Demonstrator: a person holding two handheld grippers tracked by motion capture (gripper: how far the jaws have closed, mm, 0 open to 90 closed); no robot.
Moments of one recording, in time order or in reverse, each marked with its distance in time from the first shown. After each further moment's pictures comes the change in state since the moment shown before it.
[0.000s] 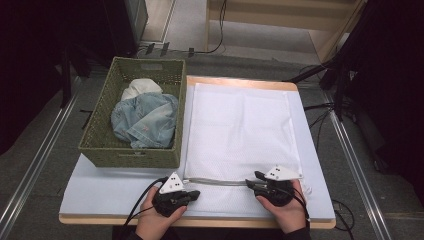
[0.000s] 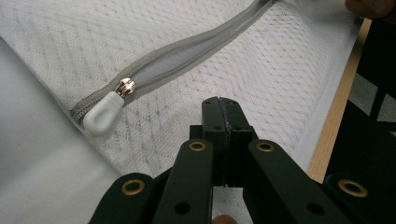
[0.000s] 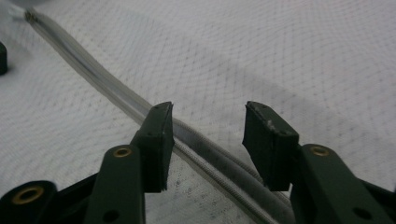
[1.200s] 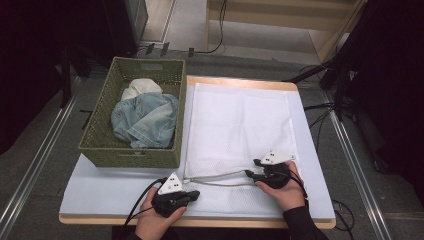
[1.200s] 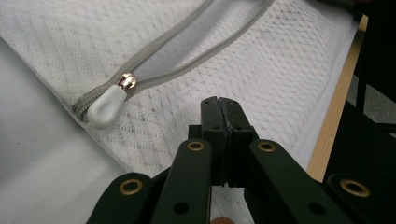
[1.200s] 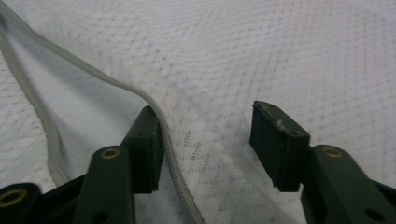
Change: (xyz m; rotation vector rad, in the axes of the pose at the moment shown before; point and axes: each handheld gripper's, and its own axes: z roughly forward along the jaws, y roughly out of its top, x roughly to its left) left arm 0.001 -0.003 0.000 -0.022 -0.009 0.010; right arm -0.037 0.021 0.030 0.061 0.041 -0.121
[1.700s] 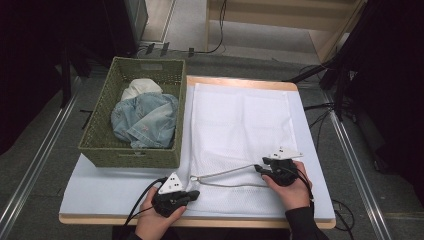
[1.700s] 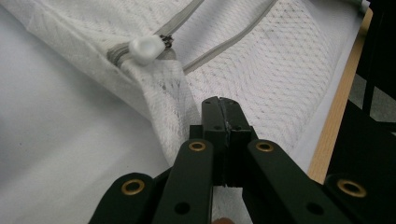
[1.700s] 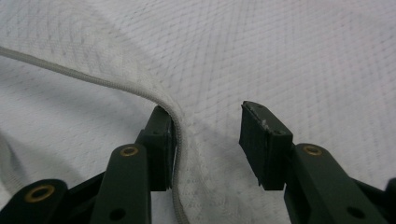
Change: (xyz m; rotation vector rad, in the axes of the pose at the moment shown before) left arm 0.000 0.001 0.000 0.005 0.009 0.002; right arm -0.010 0.001 -0.013 0.031 -0.119 0.128
